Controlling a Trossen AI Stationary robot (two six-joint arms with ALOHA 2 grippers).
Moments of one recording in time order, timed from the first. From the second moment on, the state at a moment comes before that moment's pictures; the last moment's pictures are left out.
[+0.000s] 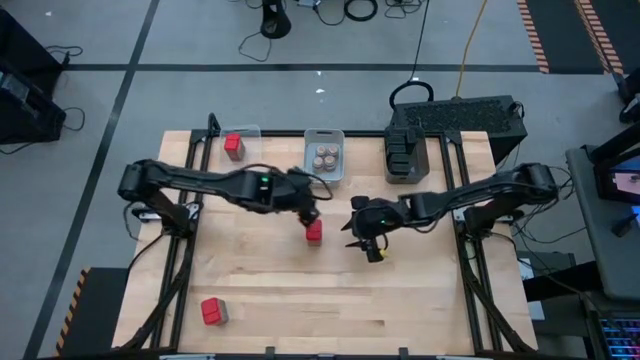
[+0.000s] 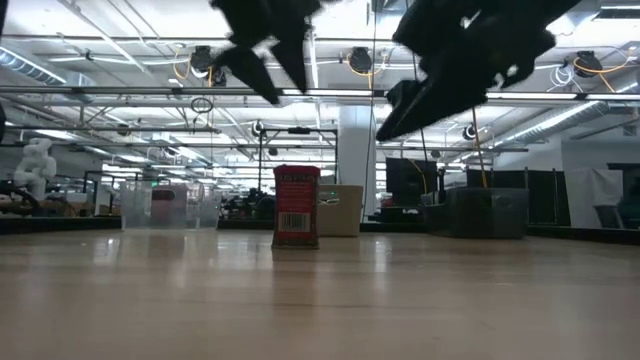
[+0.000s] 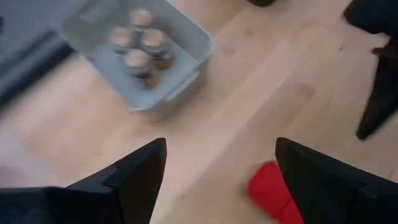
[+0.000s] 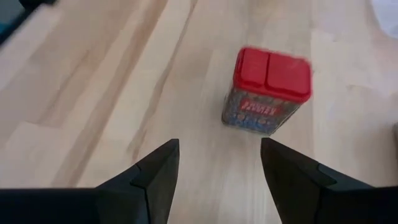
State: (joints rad) left arm -0.07 1.63 1.43 -0.83 -0.45 -0.68; right arm 0.09 1.45 0.81 -0.04 -0.08 -0.10
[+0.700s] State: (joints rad) left arm -0.17 1.26 1.09 -1.01 -0.49 -0.72; right arm -0.02 1.84 0.81 0.34 -0.35 -0.21
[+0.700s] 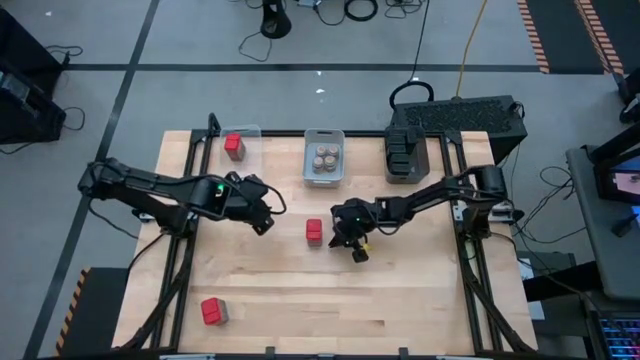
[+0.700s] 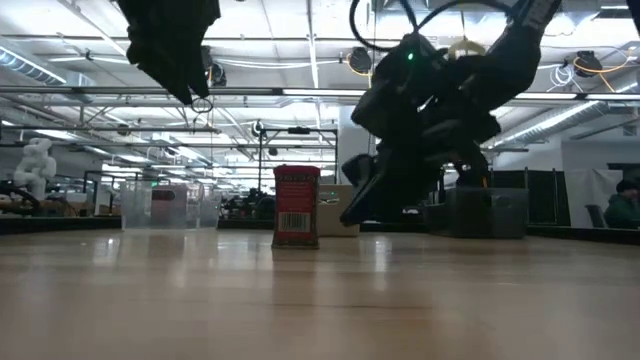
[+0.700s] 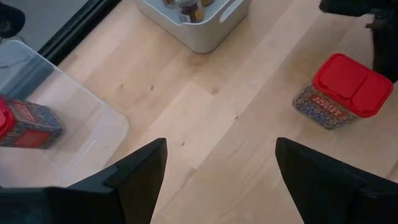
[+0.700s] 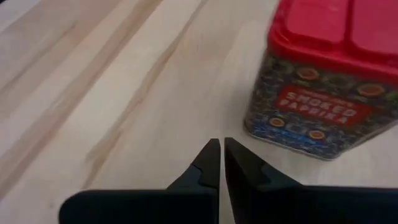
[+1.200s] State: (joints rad) left arm -0.17 1.26 1.07 -0.93 -0.45 -0.72; right arm -0.04 2.00 0.94 0.48 -0.30 -0.18
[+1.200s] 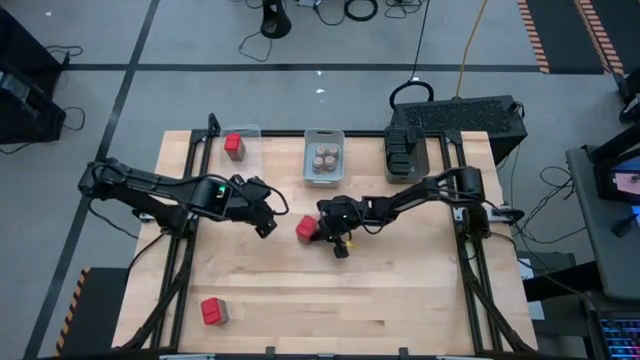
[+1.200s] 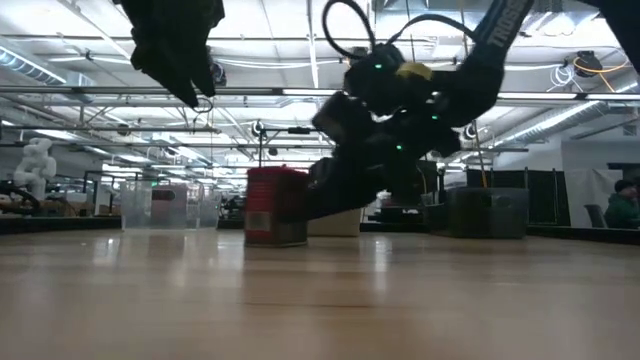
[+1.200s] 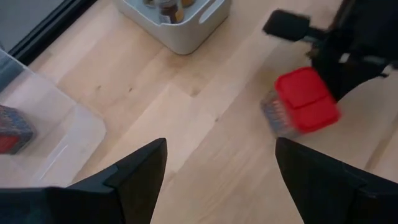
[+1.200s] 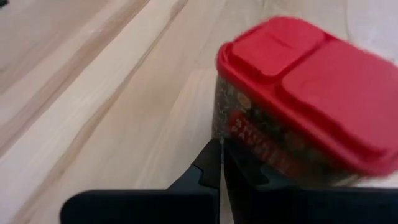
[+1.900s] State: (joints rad) left arm -0.17 1.26 1.07 -0.92 -0.43 -0.83; right arm -0.01 2.11 1.18 0.25 -0.18 -0.17
